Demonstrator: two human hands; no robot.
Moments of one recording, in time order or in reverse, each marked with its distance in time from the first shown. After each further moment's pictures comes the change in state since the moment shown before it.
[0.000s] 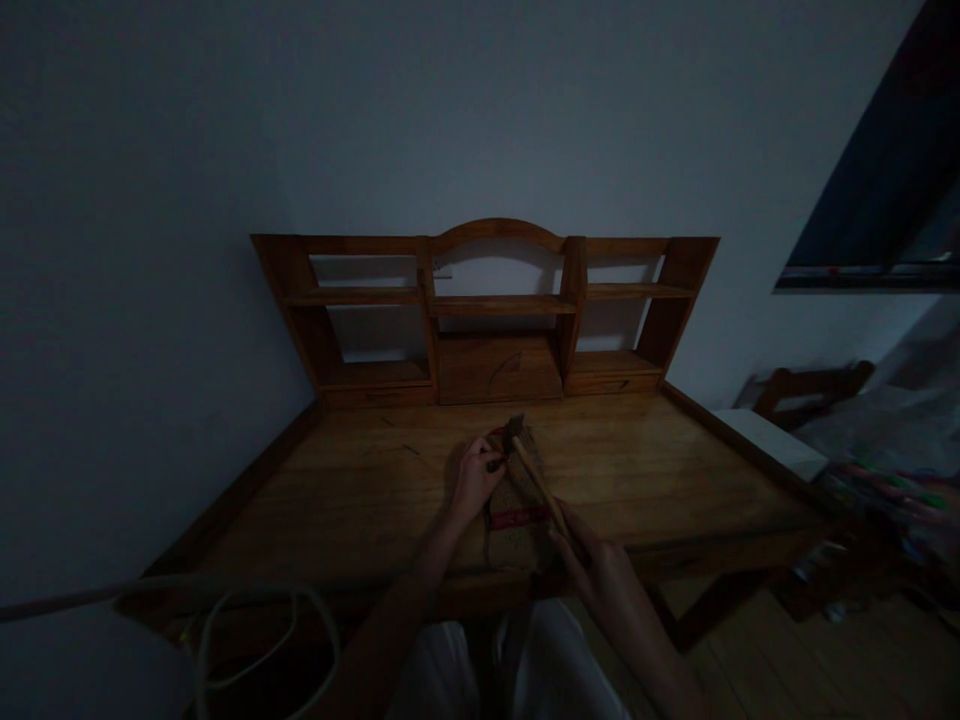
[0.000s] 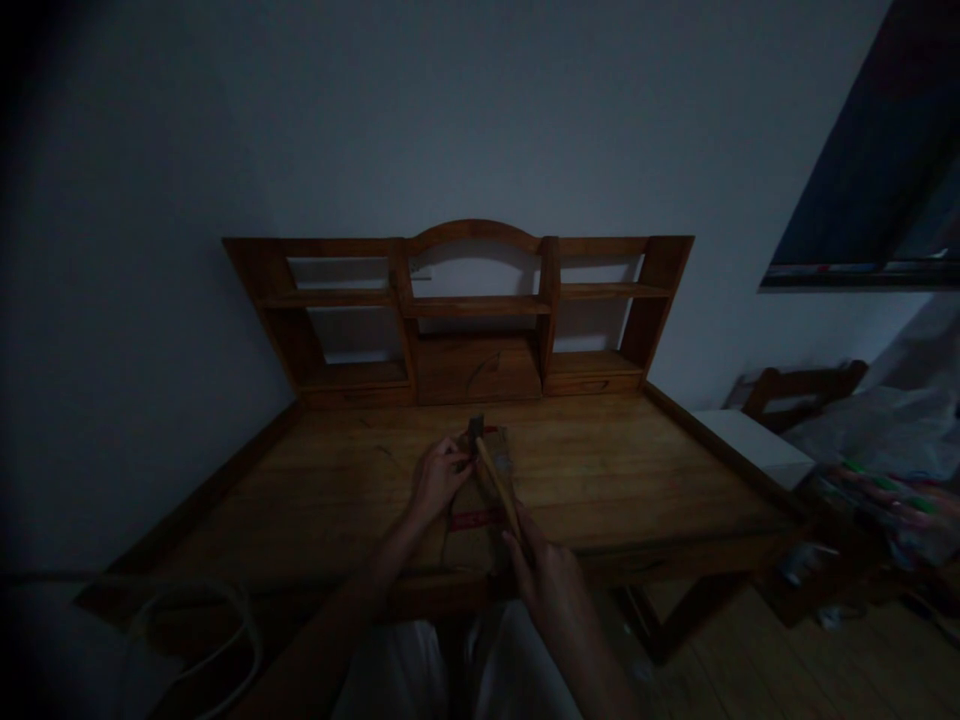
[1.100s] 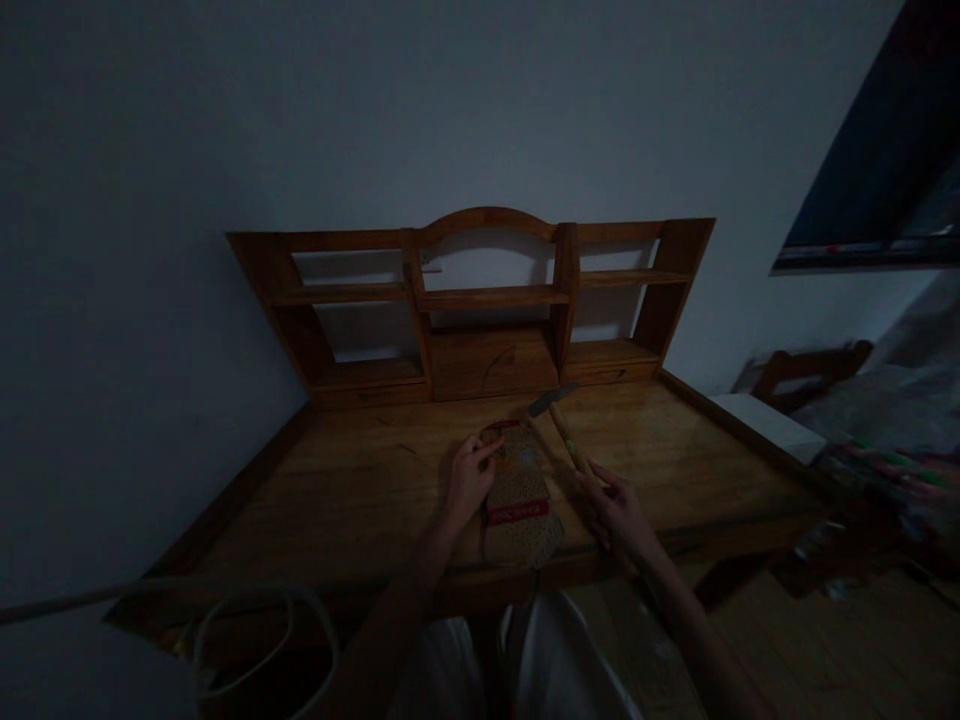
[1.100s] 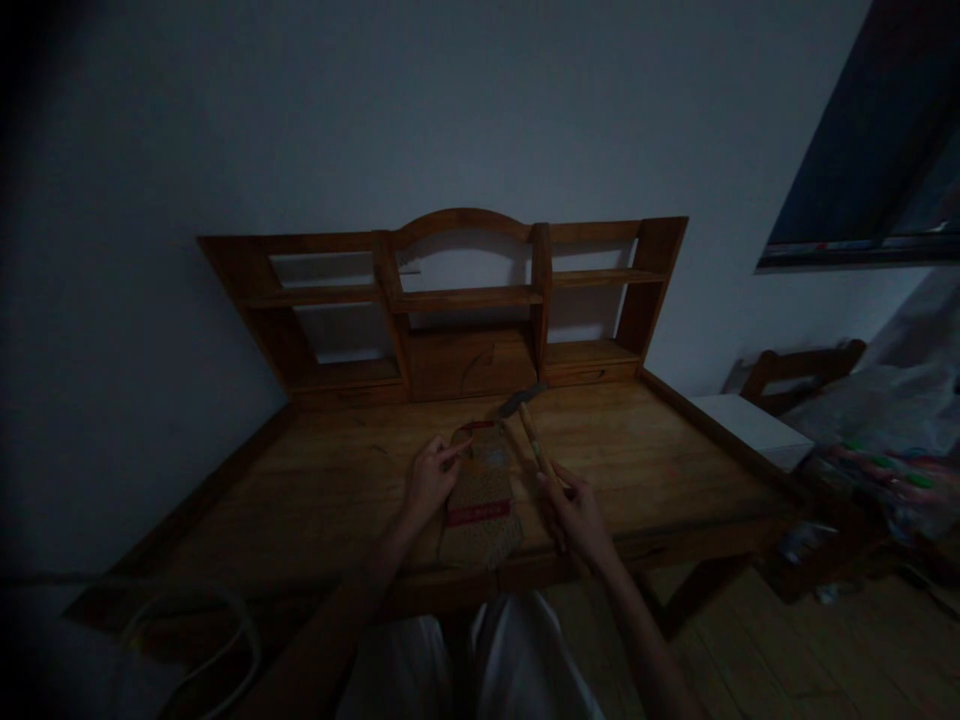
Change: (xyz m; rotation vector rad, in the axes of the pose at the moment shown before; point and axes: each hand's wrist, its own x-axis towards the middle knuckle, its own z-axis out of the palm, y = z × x) left_hand -0.003 0.004 -0.003 0.071 -0.036 -0.061; right_hand 0.051 0.067 -0.007 0.713 0.030 0.337
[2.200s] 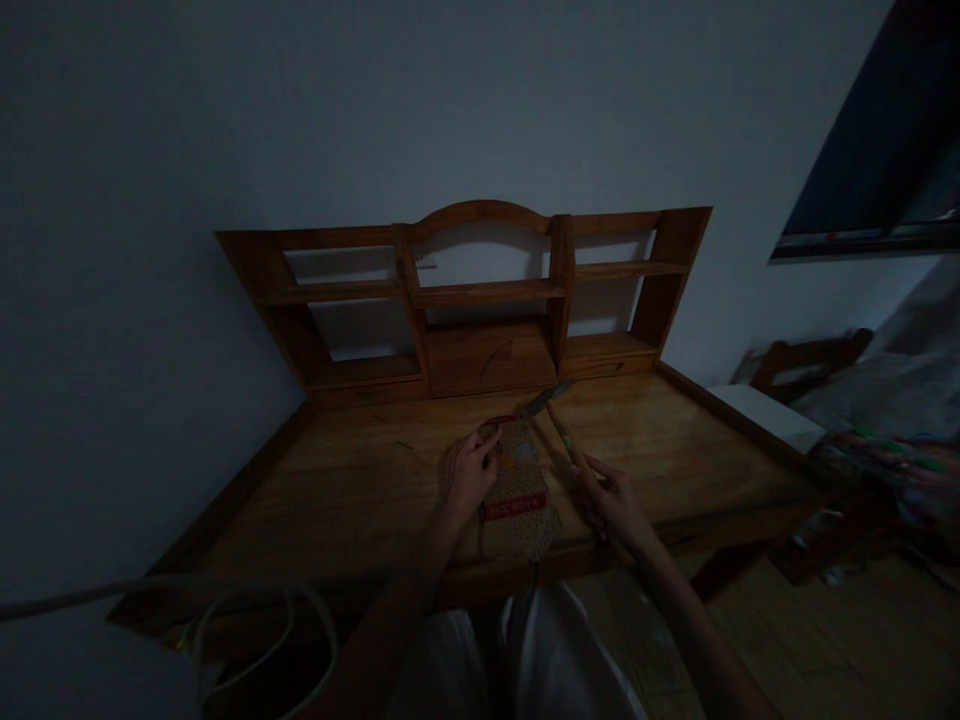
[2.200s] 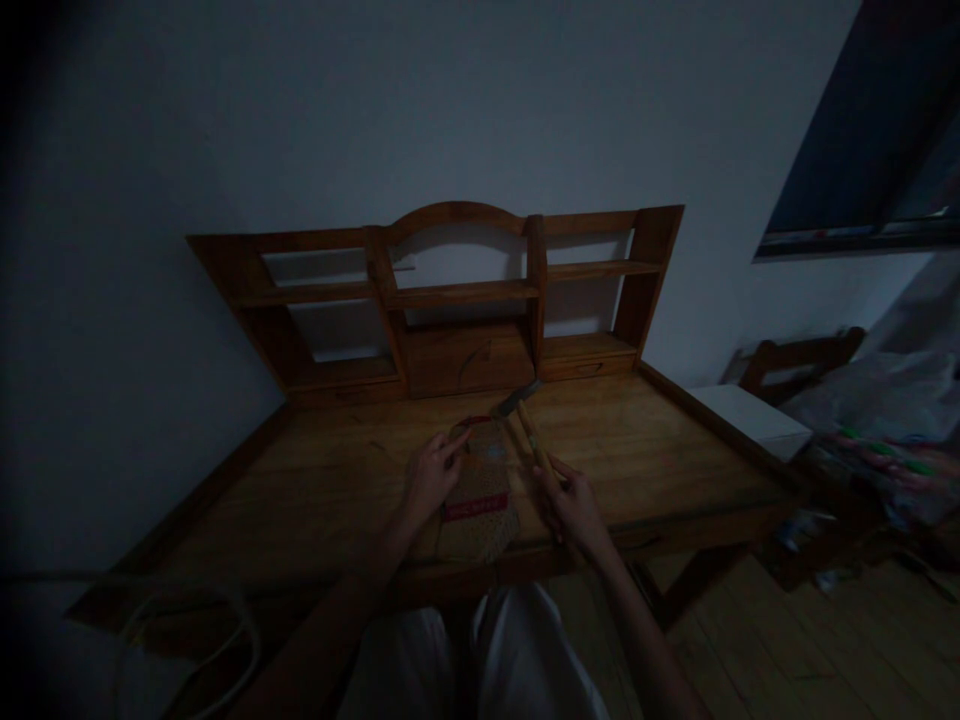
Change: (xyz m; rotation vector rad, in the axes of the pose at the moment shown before) left_hand -0.005 0.002 0.001 0.301 -0.047 0.054; right_hand 0.003 0.002 -0.005 -0.032 -0.048 0.004
